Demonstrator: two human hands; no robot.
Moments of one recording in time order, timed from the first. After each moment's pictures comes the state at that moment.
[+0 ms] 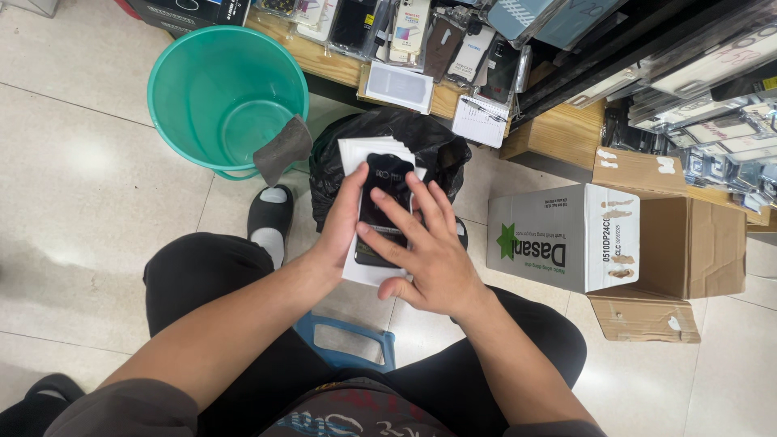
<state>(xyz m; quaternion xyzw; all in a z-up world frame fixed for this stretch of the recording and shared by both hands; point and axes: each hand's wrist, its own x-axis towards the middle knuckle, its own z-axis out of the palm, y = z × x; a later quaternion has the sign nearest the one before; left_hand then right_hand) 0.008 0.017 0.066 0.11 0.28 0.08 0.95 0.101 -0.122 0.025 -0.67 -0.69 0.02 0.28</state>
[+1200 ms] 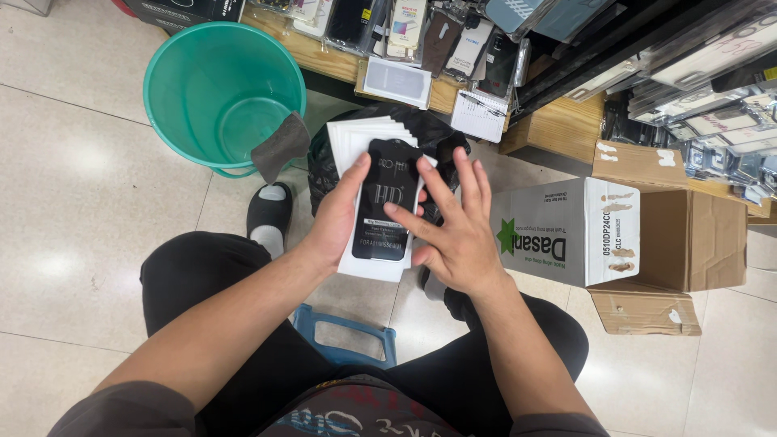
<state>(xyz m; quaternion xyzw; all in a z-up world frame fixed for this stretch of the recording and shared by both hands) 0.002 0.013 0.050 0.12 0.21 0.13 0.96 0.132 -0.130 0.022 -0.70 -0.65 -0.06 0.29</state>
